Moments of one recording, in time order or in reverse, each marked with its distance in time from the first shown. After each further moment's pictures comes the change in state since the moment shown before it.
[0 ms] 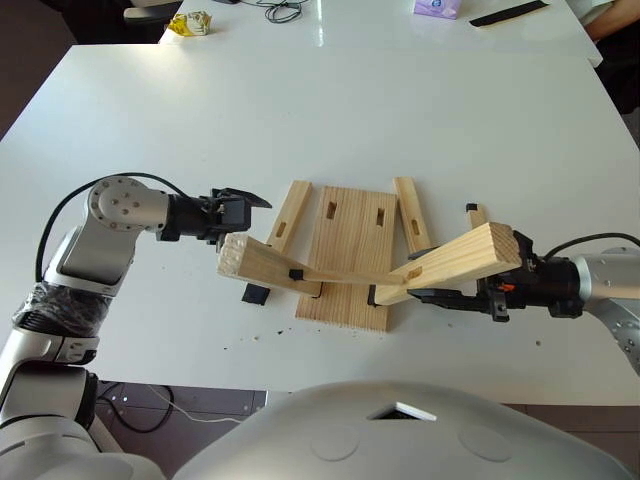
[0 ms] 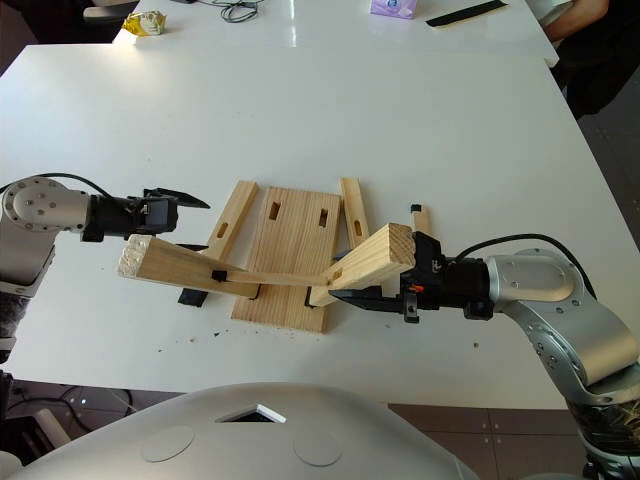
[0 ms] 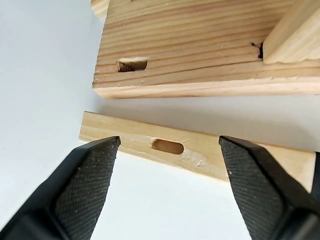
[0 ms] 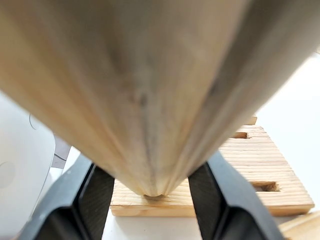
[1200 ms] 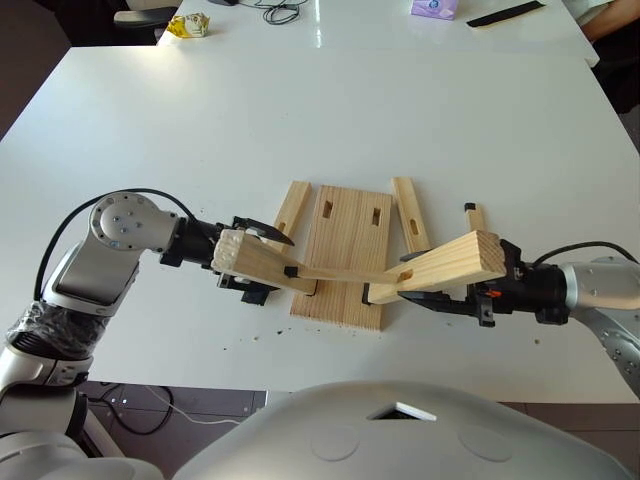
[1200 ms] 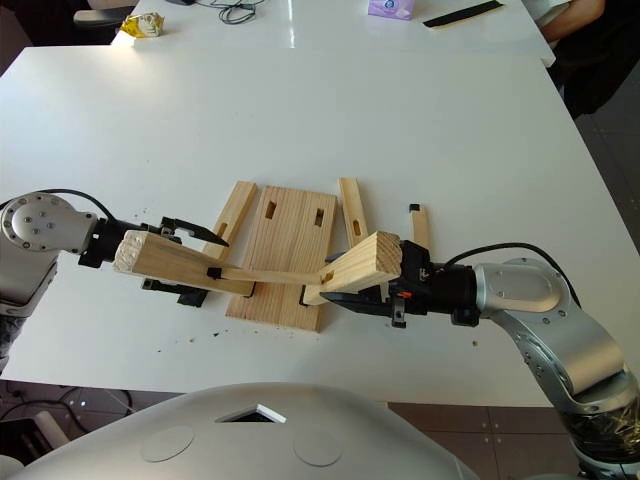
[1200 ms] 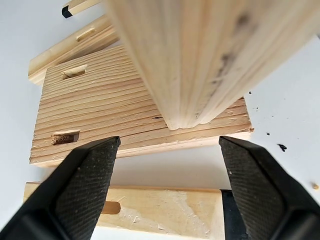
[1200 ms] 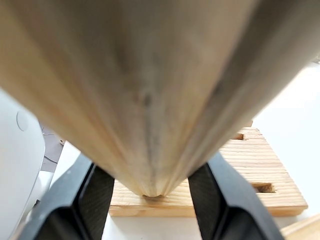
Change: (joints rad) left arm 0.110 0.030 -0.015 -0.176 -0.102 -0.028 -0.090; right arm 0.019 0.028 0.054 -0.030 -0.065 -0.045 -0.059
